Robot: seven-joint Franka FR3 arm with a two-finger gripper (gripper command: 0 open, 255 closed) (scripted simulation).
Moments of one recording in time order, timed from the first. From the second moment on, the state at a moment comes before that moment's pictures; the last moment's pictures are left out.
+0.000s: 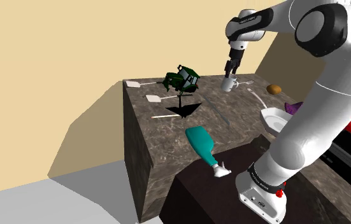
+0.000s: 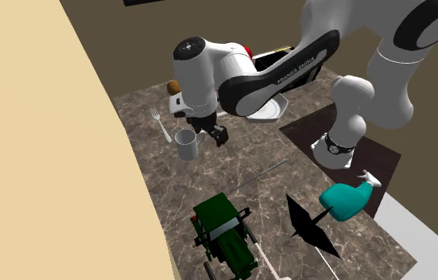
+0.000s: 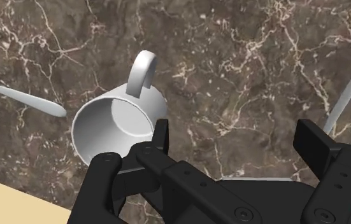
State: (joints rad) arm -0.19 0.18 -0.41 -1.87 -0.05 1.92 -0.67
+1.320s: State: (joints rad) arm -0.27 0.42 -0.41 -1.73 0.03 2.02 -0.78
